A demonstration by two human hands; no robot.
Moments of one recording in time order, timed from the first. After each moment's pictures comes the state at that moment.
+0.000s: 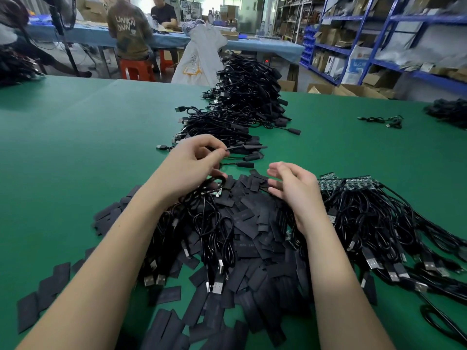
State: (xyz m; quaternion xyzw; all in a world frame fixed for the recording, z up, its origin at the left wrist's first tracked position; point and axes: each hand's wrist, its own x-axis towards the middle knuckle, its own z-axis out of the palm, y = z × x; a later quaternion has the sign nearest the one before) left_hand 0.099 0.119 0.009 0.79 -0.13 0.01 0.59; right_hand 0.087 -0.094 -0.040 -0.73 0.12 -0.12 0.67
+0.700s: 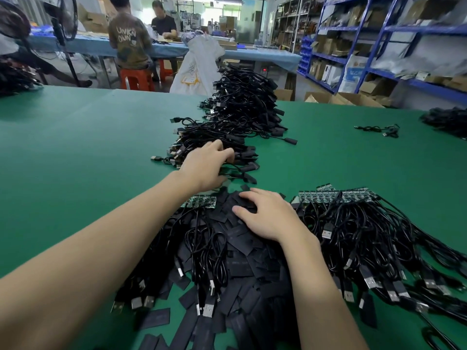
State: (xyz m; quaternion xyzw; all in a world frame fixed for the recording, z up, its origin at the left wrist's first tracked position) left_hand 0.198 0.091 -0.019 0.96 -0.25 0.12 0.03; right_hand 0.100 -0.081 -0.046 -0.98 -0.05 0.05 0.17
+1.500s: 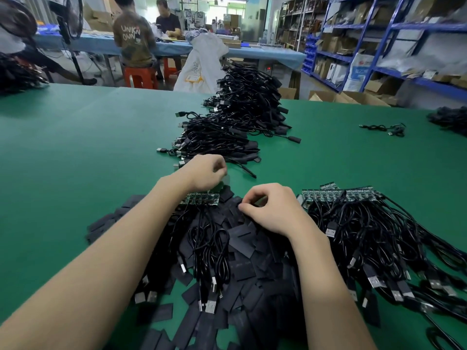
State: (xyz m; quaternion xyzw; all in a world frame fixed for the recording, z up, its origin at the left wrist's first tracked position) left_hand 0.195 0.104 -0.030 0.96 -0.18 0.02 0.22; right_hand 0.099 -0.087 -0.042 -0.94 -0.04 -0.03 0.33
